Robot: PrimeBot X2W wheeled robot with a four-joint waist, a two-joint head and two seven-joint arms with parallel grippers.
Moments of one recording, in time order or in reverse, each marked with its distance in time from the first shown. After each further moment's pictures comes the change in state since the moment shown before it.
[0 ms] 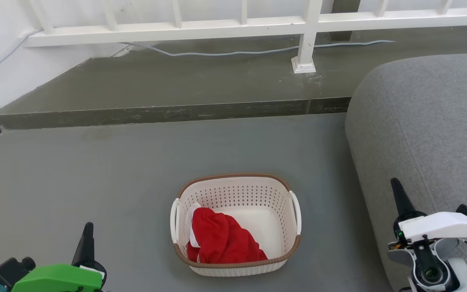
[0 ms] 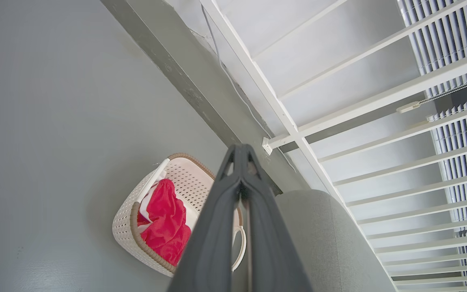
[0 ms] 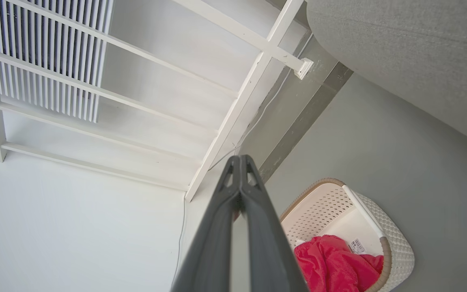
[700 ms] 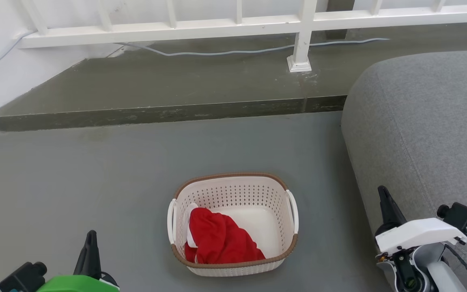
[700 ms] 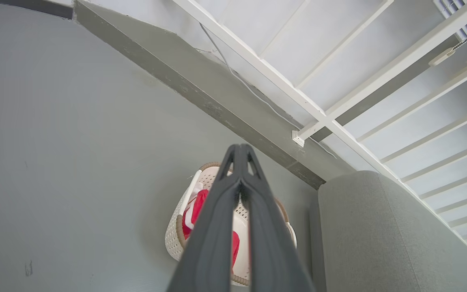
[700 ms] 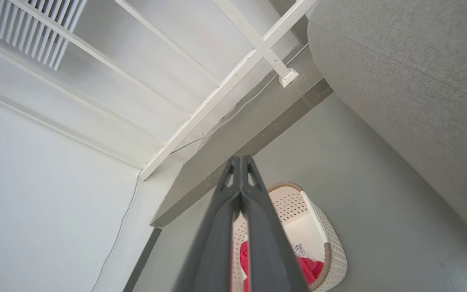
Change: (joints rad) left arm 0.060 -0.012 -0.027 -0.054 0.273 0.044 -0.058; right arm 0.020 -0.001 0.080 -0.002 -0.257 -0.049 -0.064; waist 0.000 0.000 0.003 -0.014
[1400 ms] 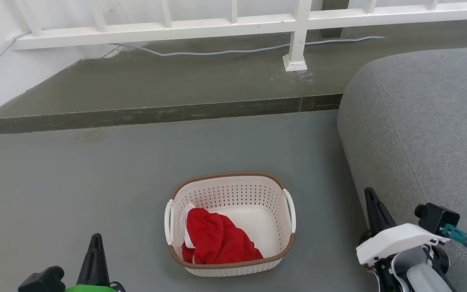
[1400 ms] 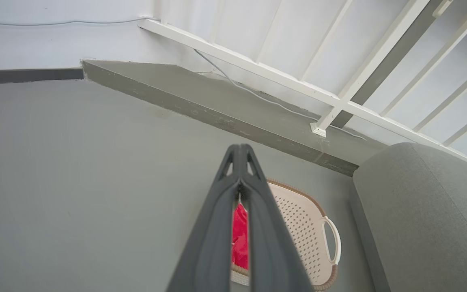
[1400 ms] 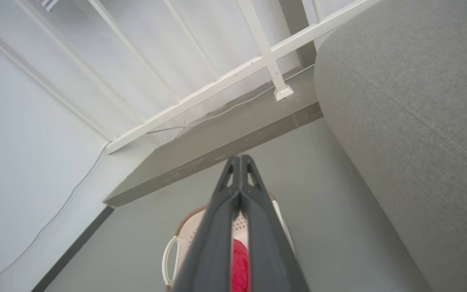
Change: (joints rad) left arm 0.044 -0.014 -0.031 -0.038 0.298 0.042 -0.069; right arm 0.003 -0.002 0.088 0.003 -0.267 -0.049 -0.072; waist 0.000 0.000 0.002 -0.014
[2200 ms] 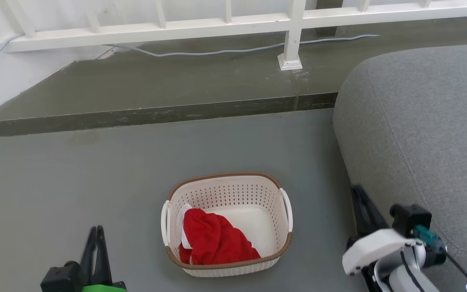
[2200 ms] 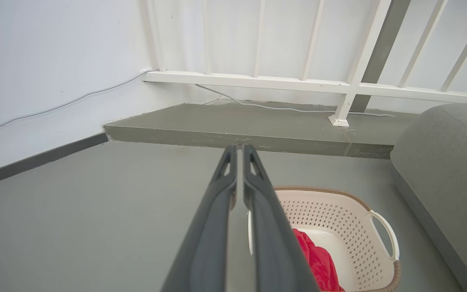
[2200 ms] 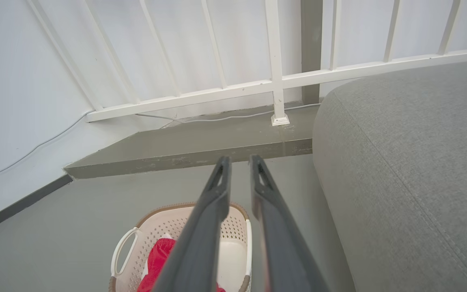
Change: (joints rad) left arm -0.012 0.008 -0.005 -0.005 0.295 0.037 -0.042; right arm -0.024 -0.012 0.074 0.007 -0.281 -0.045 -0.054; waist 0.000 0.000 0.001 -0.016
